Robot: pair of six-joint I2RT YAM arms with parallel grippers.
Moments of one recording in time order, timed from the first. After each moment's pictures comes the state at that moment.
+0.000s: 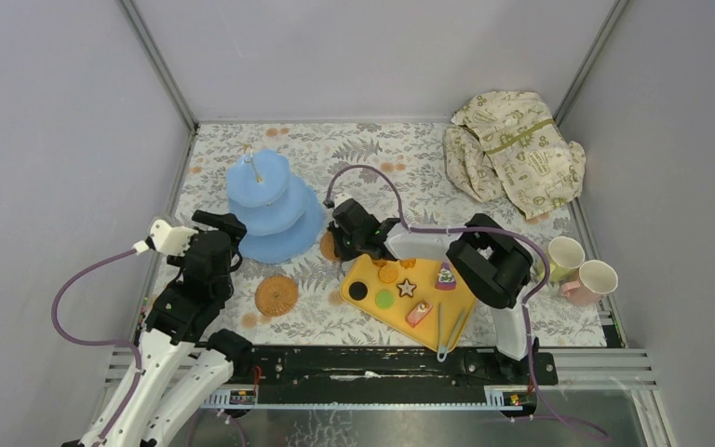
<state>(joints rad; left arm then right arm) -0.42 0.53 0.72 -0.65 -0.79 -1.05 0.93 2.00 1.24 -0.07 0.01 0.40</state>
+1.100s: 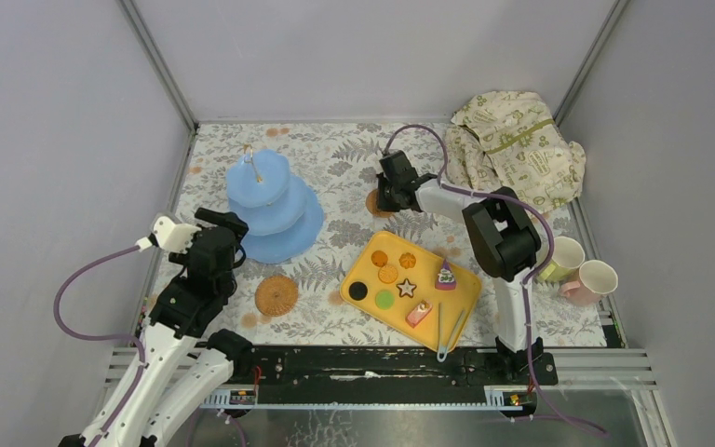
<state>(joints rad) -0.42 0.57 0.72 -0.63 -0.81 -1.04 0.56 2.10 1.43 -0.21 0.00 0.50</state>
